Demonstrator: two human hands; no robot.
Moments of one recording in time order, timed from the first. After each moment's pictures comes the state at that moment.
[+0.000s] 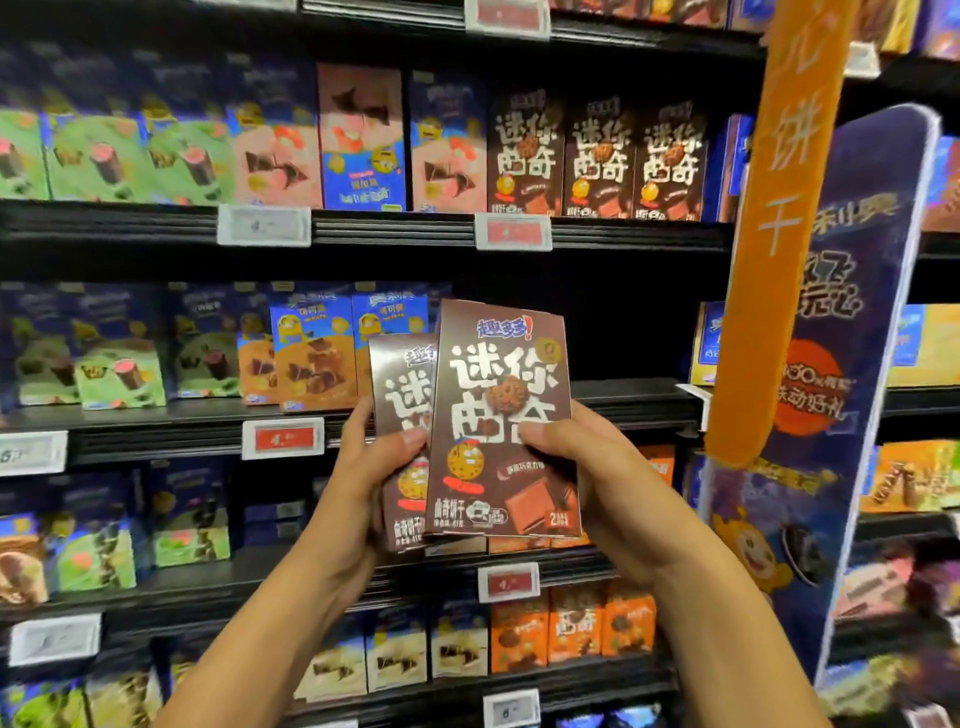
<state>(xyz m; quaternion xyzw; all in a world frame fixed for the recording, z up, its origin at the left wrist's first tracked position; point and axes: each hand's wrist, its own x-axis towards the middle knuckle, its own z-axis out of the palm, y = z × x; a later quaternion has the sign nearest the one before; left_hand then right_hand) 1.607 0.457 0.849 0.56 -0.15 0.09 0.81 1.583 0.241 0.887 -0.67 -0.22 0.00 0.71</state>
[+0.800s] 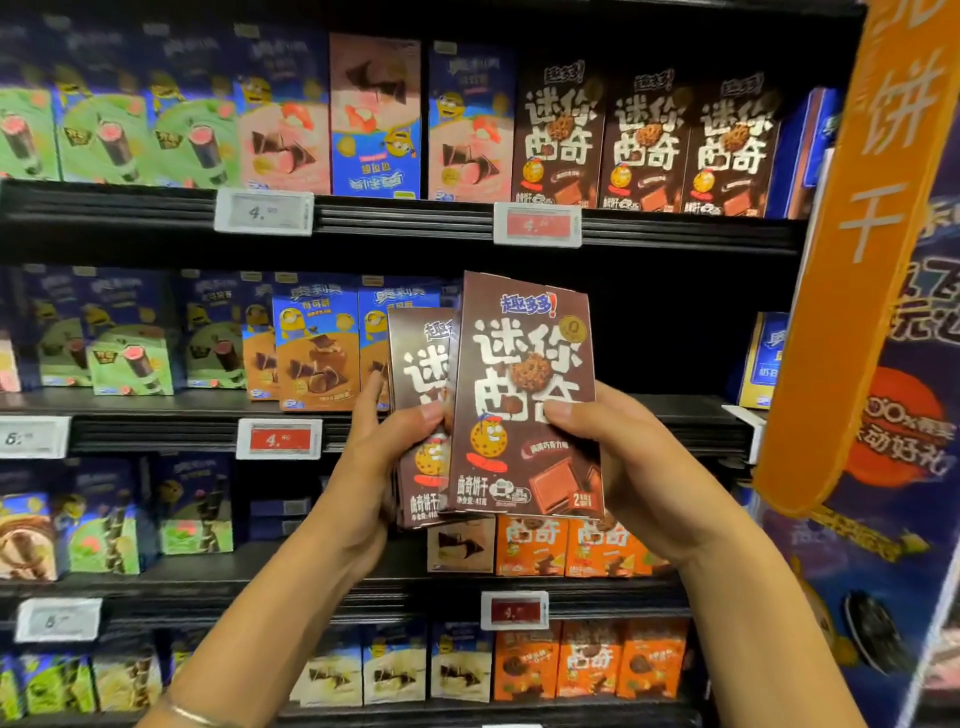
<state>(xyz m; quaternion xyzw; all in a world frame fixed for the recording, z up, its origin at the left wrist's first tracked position) 1.646 0.438 0.865 0.57 -0.13 0.13 0.80 1.638 0.216 0.909 -0.65 -0.29 0.04 0.70</state>
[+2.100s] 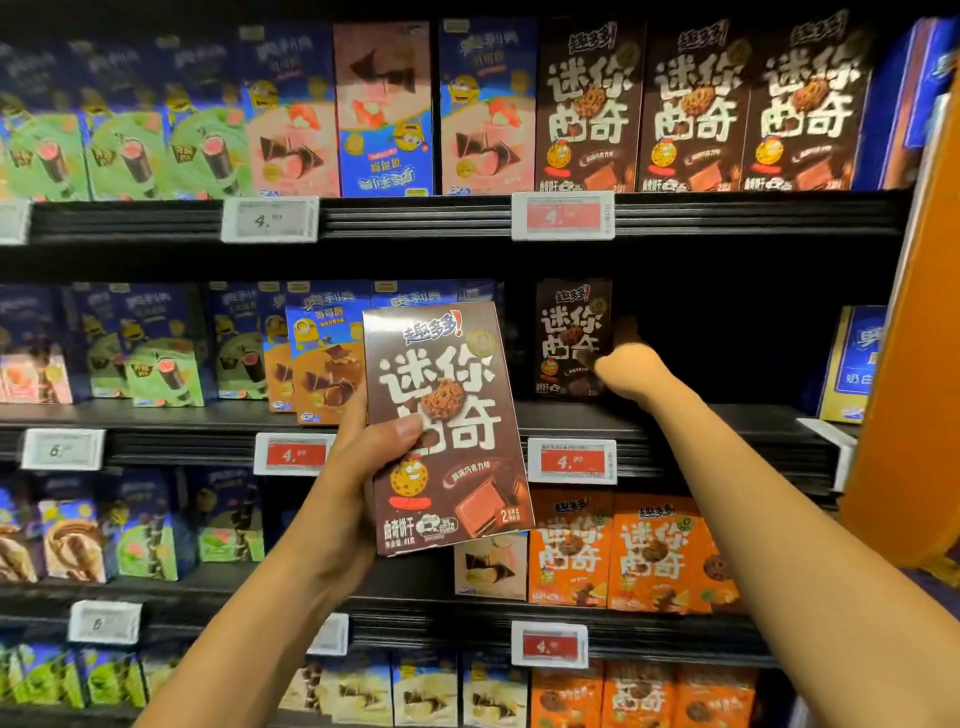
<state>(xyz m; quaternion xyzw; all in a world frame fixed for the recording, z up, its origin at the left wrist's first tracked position) 1.653 0.458 0.864 0.57 -0.11 0.14 0.81 1.884 0.220 0.928 -0.94 -0.05 -0.18 0.29</state>
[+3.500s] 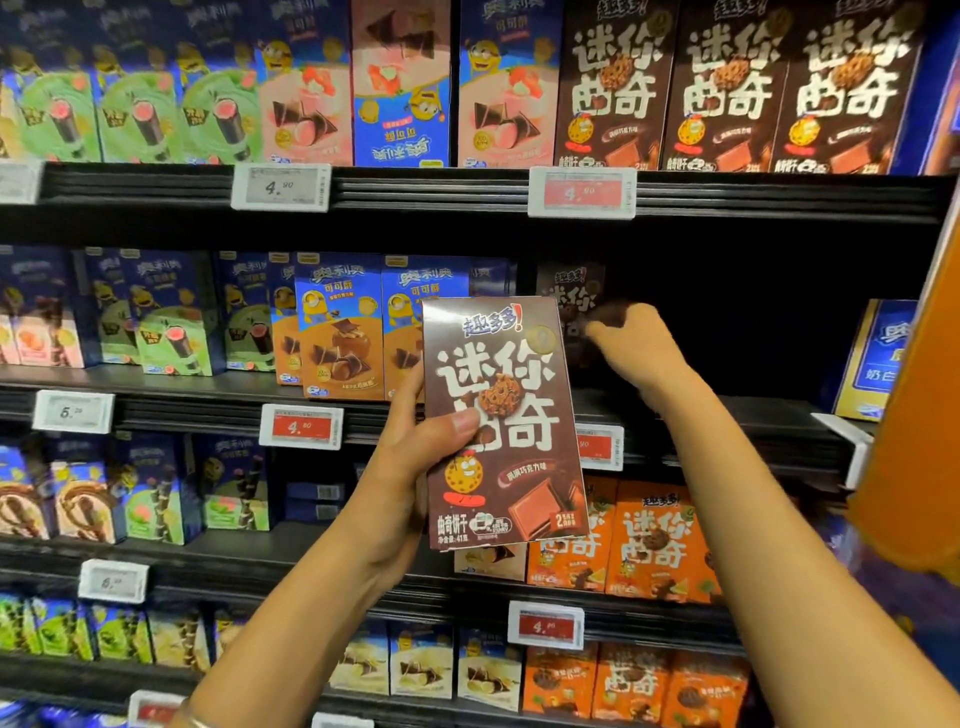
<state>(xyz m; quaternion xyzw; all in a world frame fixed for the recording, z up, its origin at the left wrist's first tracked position) 1.658 0.427 0.854 0.56 -0.11 0.12 0.82 1.845 0.229 0.931 -0.84 -0.13 -0.23 0.48</state>
